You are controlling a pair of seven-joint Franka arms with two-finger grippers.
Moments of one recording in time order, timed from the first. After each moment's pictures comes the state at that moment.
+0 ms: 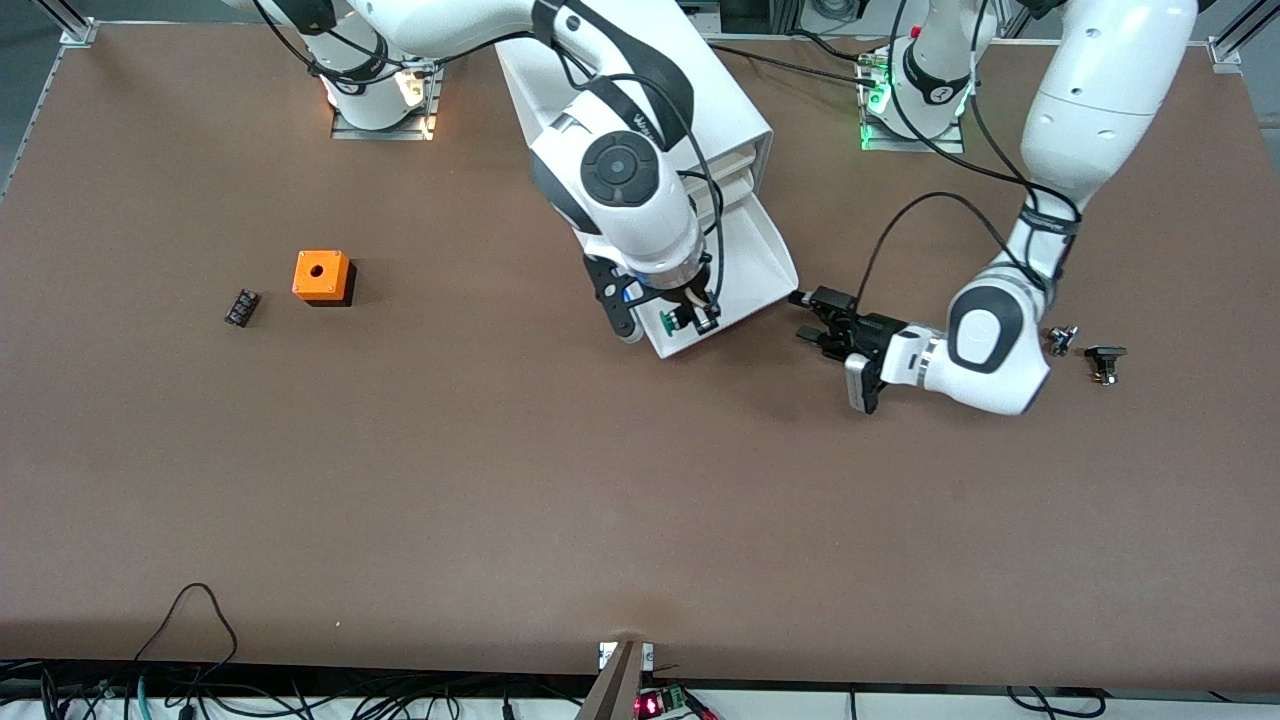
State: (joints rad) left arm -0.04 0.64 -0.07 -1.79 -0.89 1.64 0.98; right arm 0.73 0.81 0.13 -1.03 0.12 2.00 1.96
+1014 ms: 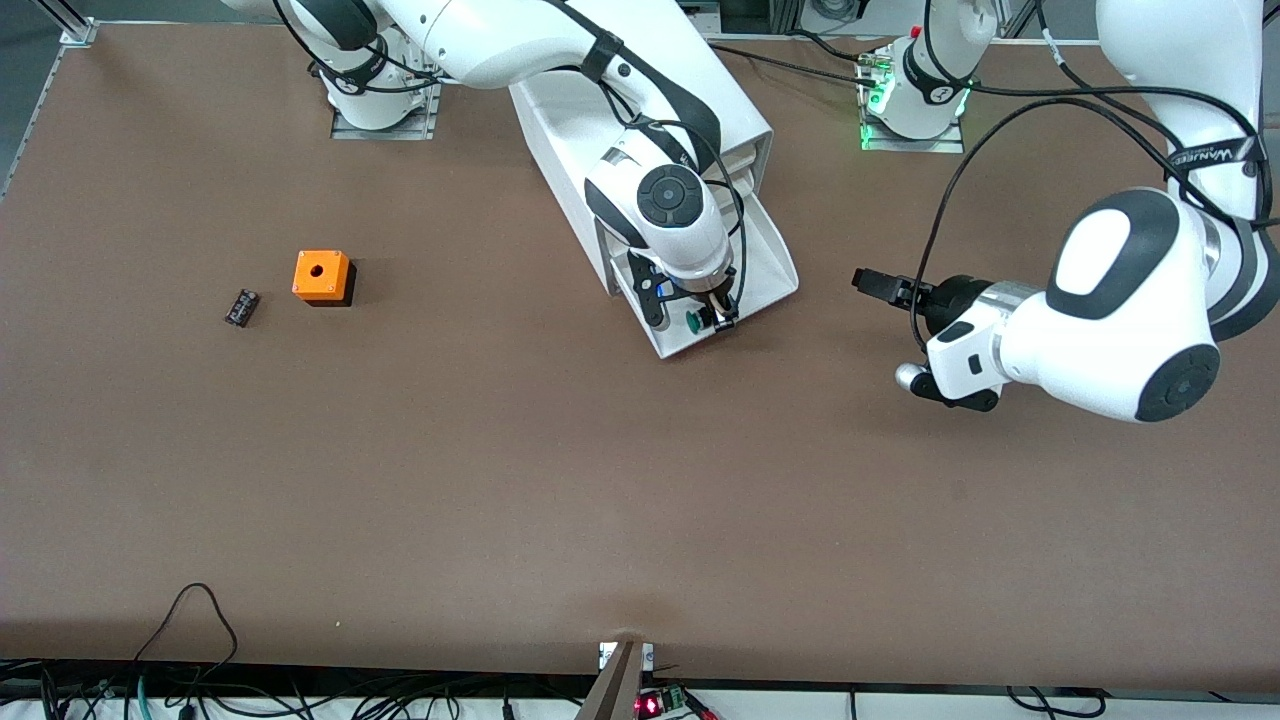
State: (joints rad) left arm -0.11 0.52 -0.10 -1.23 -0.36 1.23 -0.09; right arm 0.80 0.89 0.13 -1.14 0.12 2.19 2.12
